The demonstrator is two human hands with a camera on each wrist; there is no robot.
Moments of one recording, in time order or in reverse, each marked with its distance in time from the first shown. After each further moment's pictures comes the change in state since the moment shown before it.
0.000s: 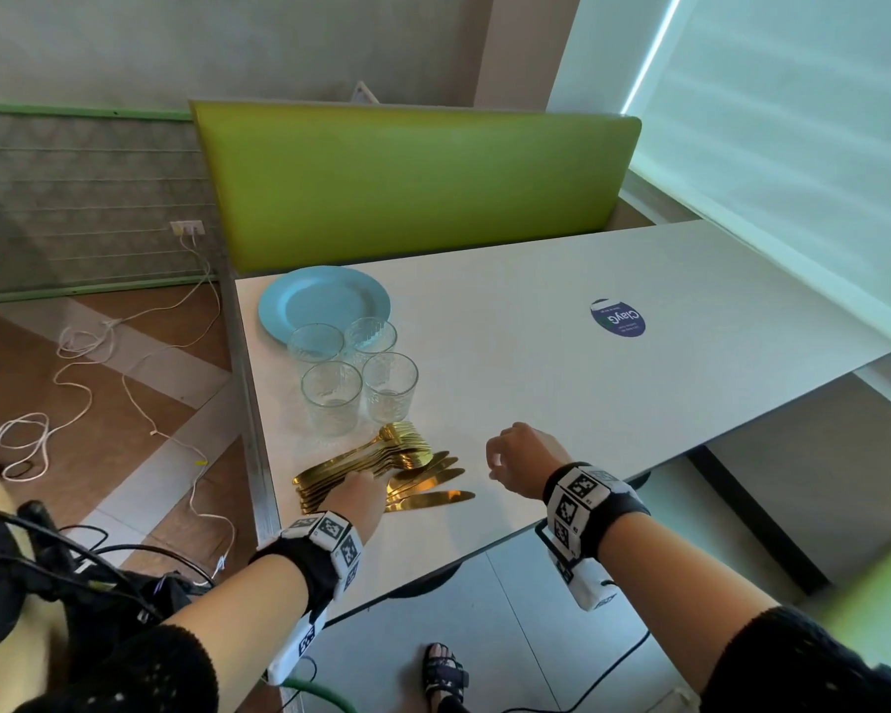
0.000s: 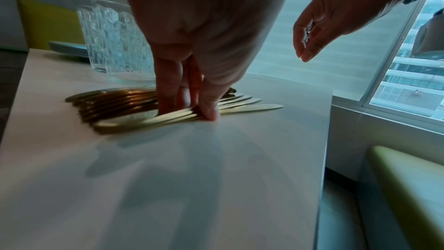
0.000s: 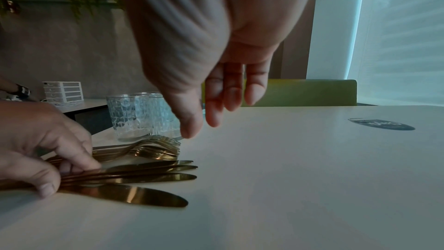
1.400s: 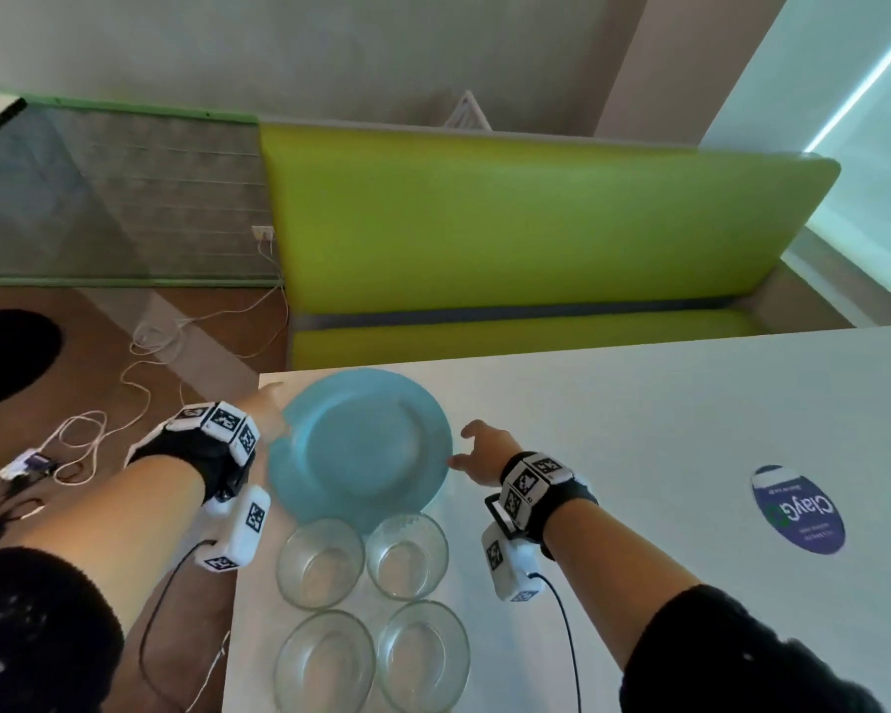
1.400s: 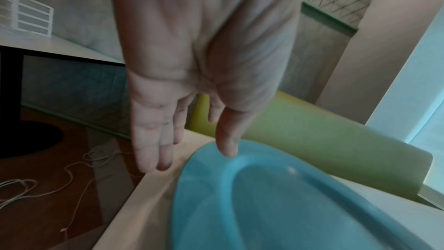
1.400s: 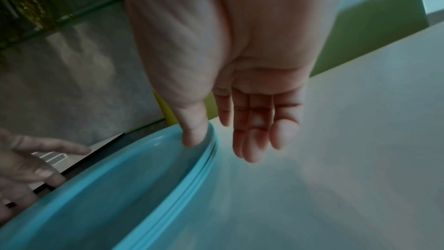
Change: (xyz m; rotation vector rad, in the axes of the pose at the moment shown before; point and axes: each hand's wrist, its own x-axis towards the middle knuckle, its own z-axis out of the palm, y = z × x) left_hand 0.239 -0.254 -0.164 -0.588 -0.115 -0.657; right_hand 0.355 -0.013 -0.074 0.462 -0.280 0.159
